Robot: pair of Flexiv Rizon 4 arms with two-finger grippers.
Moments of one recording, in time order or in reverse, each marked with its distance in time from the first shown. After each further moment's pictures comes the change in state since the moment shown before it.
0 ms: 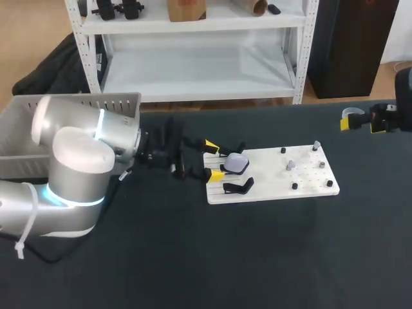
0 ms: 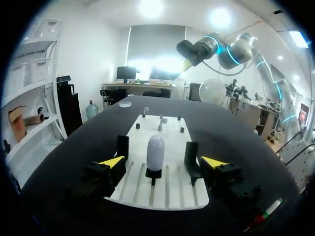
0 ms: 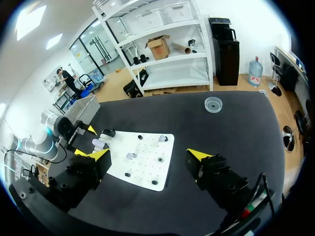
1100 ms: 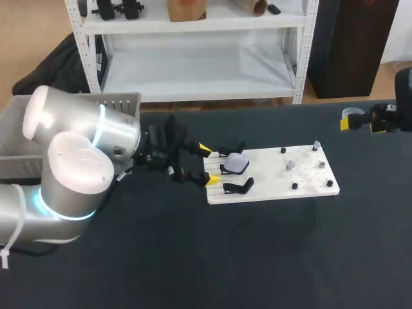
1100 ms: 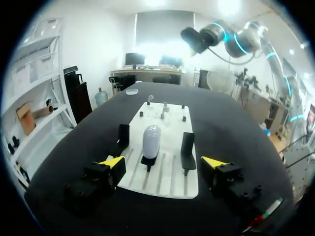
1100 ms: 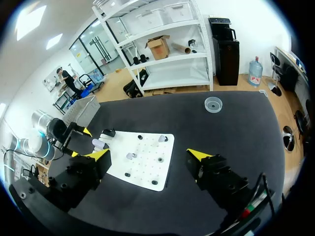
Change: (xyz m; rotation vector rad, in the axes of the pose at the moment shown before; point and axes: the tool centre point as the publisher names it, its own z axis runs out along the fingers) left arm 0.006 -0.009 -0.018 -0.118 0.119 -0.048; right arm 0.000 0.000 0.000 0.000 0.000 0.000
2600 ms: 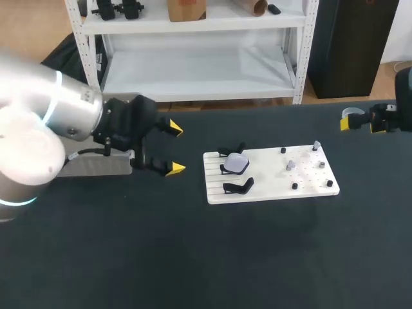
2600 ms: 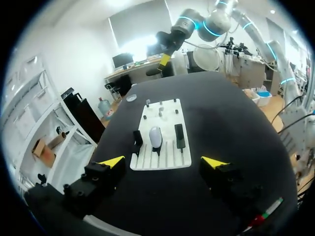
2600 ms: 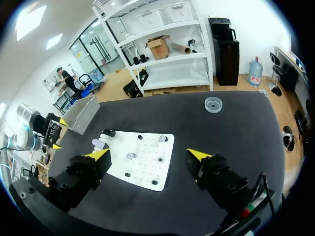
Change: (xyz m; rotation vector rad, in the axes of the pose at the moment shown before) left arm -0.025 -0.014 -0.098 -0.053 0.166 0.324; right arm 0.000 0.000 0.000 0.000 0.000 0.000
